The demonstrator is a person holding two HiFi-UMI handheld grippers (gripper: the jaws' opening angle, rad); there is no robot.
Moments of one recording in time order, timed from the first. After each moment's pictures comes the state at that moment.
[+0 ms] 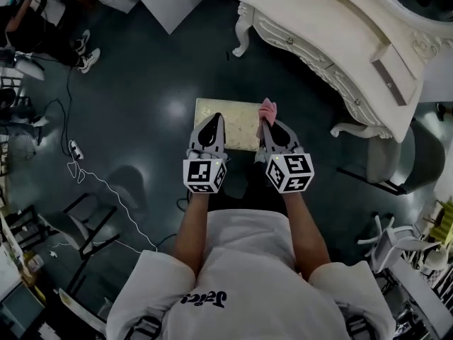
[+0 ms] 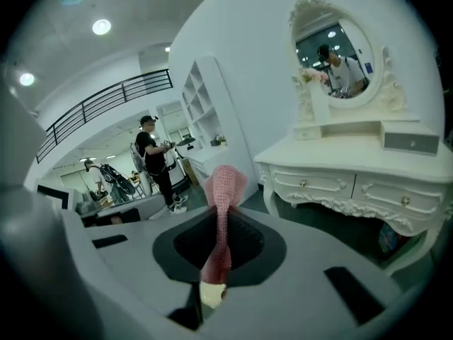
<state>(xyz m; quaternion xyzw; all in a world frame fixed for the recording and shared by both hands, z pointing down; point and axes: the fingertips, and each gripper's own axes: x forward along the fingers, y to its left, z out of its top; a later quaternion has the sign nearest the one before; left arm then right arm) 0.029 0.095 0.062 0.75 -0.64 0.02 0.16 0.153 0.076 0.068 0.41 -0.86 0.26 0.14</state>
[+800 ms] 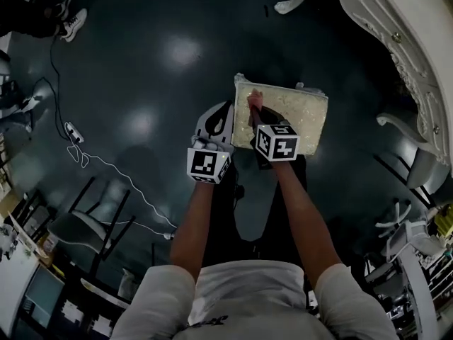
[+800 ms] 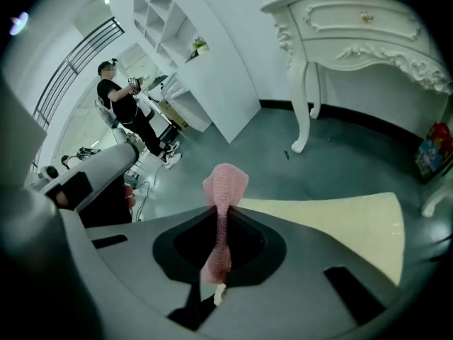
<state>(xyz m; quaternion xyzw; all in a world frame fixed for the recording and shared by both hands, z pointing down) -0.165 0.045 0.345 0.78 -0.59 0.07 0.22 -0.090 0.060 0.442 0.35 -0.76 0.45 0.31</state>
